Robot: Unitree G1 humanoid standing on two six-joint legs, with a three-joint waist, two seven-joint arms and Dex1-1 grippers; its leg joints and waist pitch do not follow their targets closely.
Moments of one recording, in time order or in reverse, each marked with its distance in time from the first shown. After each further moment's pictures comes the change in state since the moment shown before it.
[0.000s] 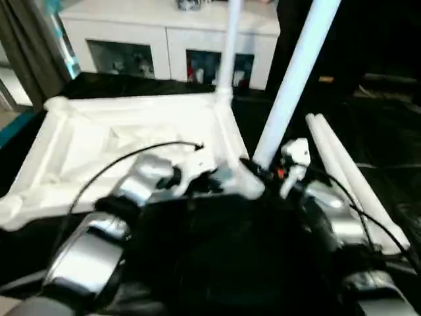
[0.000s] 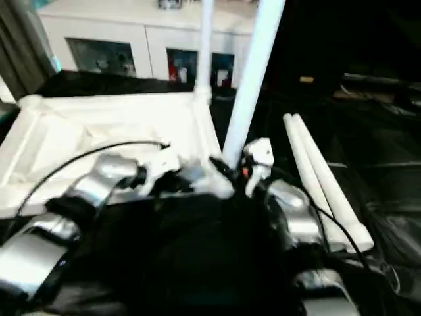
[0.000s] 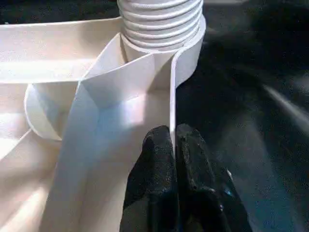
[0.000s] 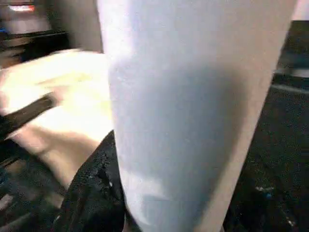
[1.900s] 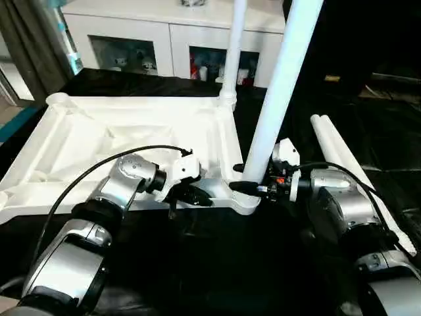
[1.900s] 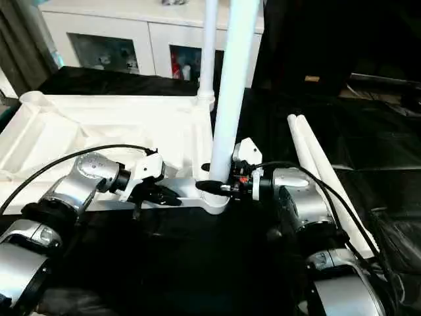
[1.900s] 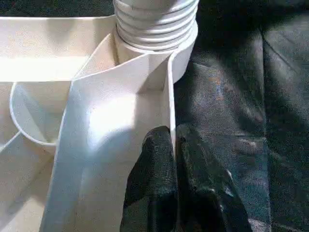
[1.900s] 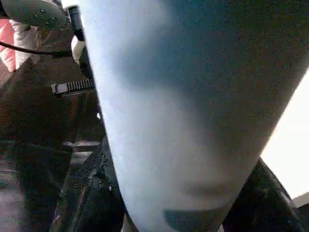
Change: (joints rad) left arm 0.117 0.146 0.006 -0.178 -0.055 -0.049 -0.368; right arm -0.050 -0.162 0.120 -0.047 -0.021 0.125 0.657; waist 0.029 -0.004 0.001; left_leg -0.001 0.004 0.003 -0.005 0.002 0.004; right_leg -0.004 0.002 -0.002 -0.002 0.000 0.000
